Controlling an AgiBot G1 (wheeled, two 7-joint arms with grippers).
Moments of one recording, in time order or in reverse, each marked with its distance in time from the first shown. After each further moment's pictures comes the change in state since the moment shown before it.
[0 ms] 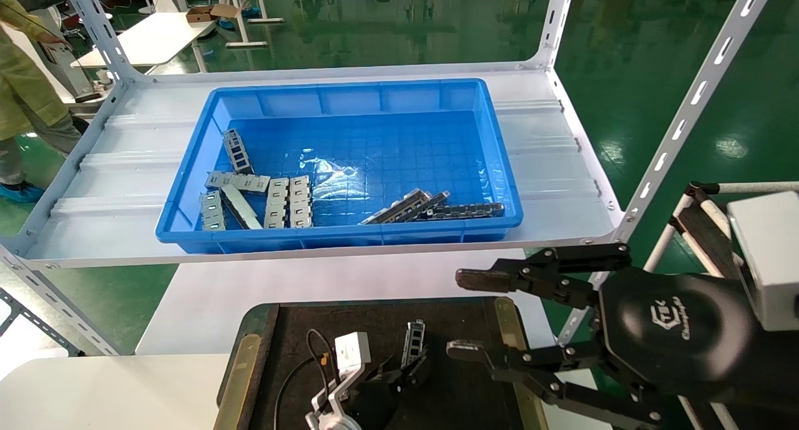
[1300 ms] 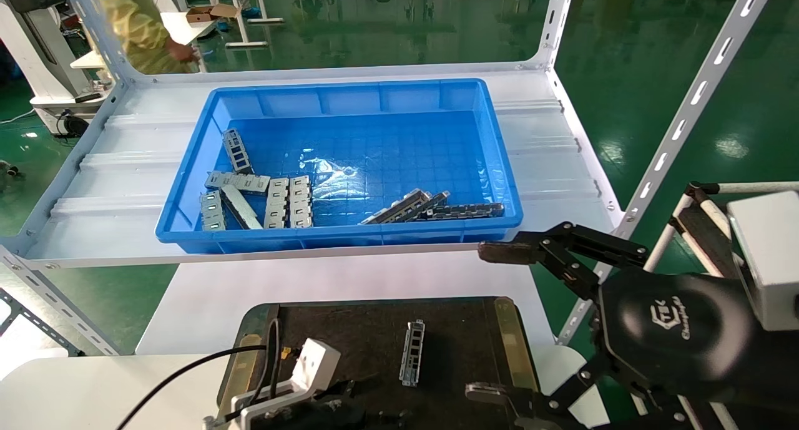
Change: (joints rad) left arm 0.056 -0.454 -0.276 -0.376 -0.047 0.730 0.319; right arm 0.000 0.001 -0.002 0.000 0.001 0.001 -0.001
